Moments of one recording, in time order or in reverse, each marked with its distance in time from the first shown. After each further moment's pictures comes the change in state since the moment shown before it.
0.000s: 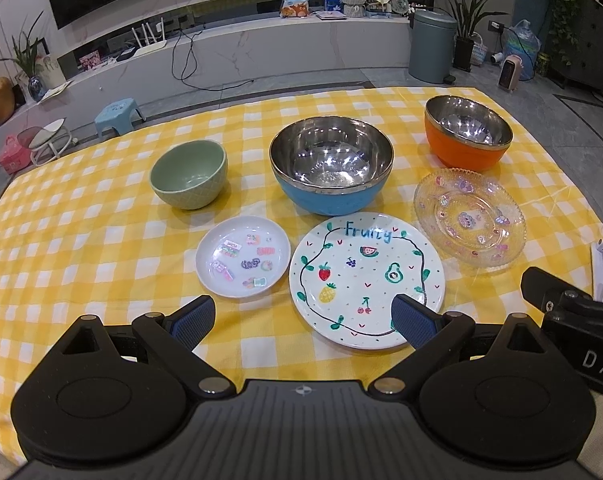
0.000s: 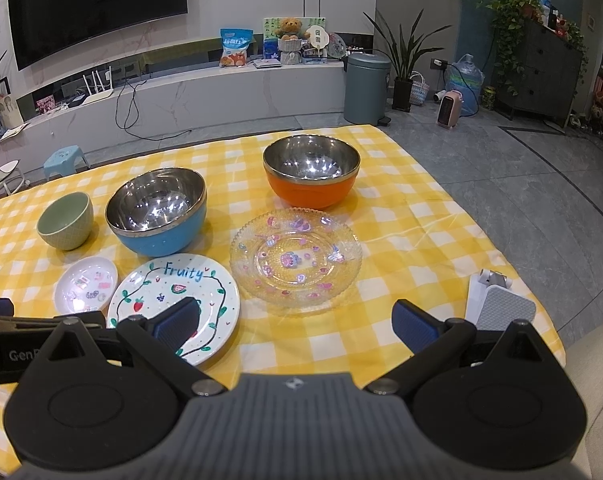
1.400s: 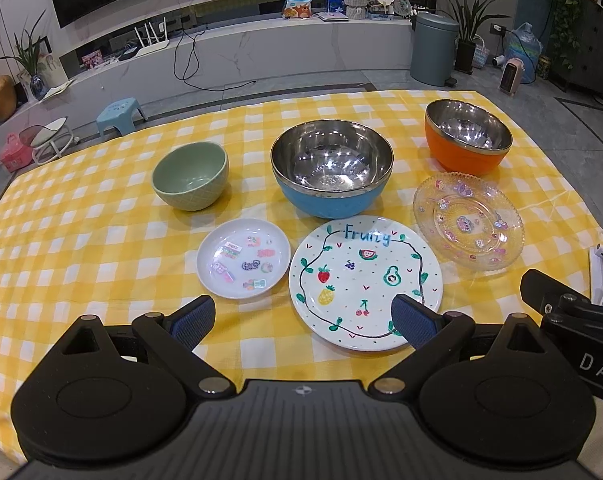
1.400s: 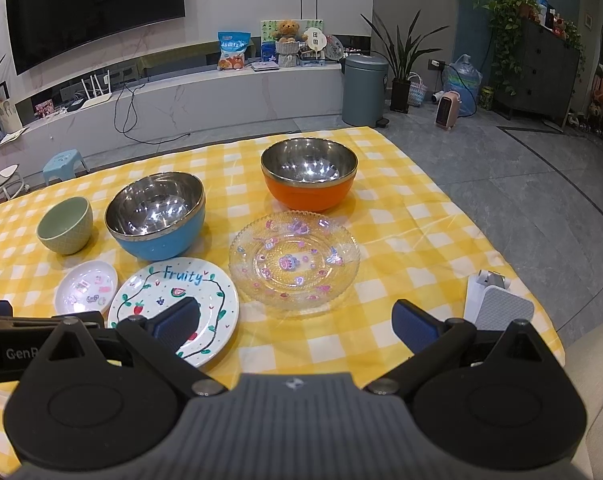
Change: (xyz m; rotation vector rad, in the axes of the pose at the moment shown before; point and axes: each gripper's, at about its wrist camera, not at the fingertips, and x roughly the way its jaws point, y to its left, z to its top) left arm -0.003 0.001 0.001 -0.021 -0.002 0.001; right arm -0.002 -0.001 0.000 0.004 -0.006 -0.004
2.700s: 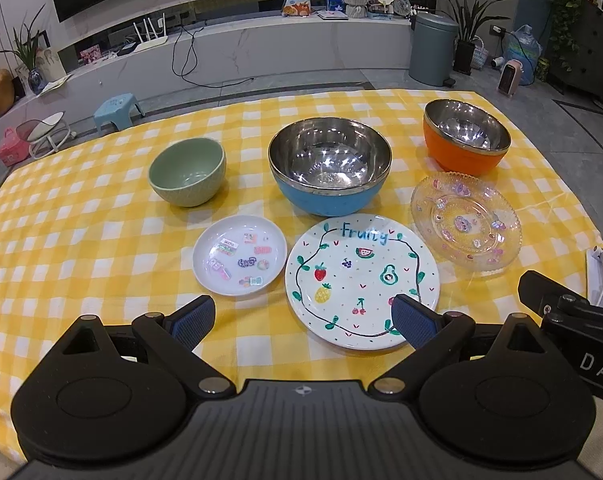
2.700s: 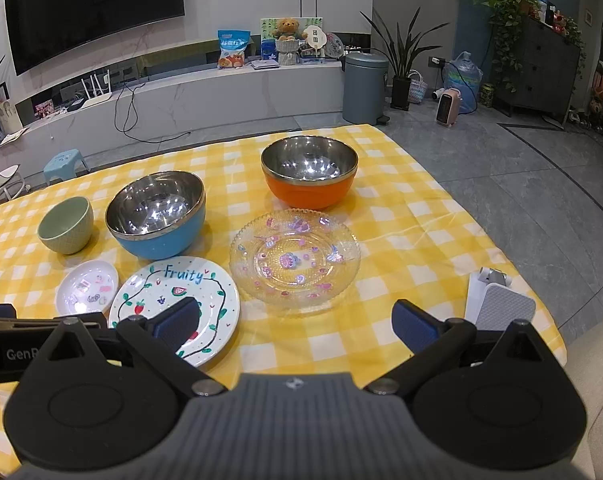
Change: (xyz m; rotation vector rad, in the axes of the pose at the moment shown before) left arm 0.003 0.000 -0.001 -0.009 0.004 -0.011; right arm 0.000 -0.001 0.000 0.006 0.005 0.004
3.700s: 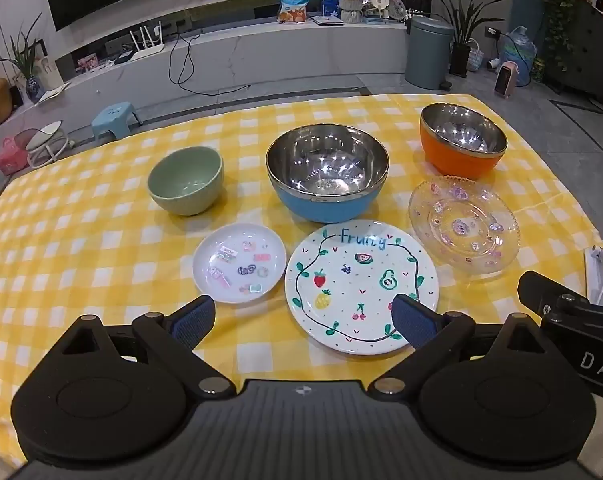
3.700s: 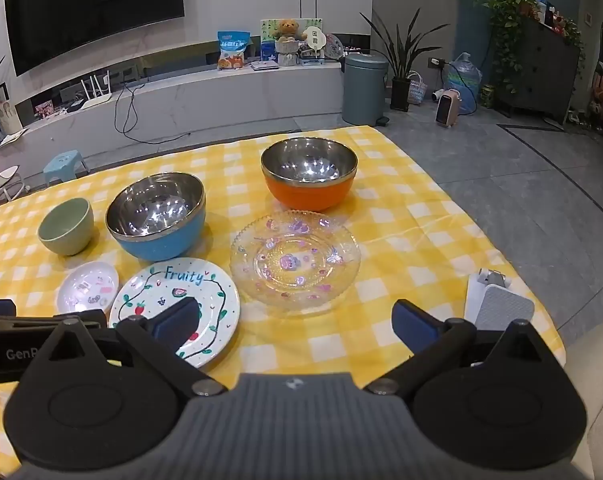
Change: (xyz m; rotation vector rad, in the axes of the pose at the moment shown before) left arm -0.003 -0.001 0.003 0.017 -0.016 -0.009; right arm -0.002 0.000 0.002 0.001 0.002 0.001
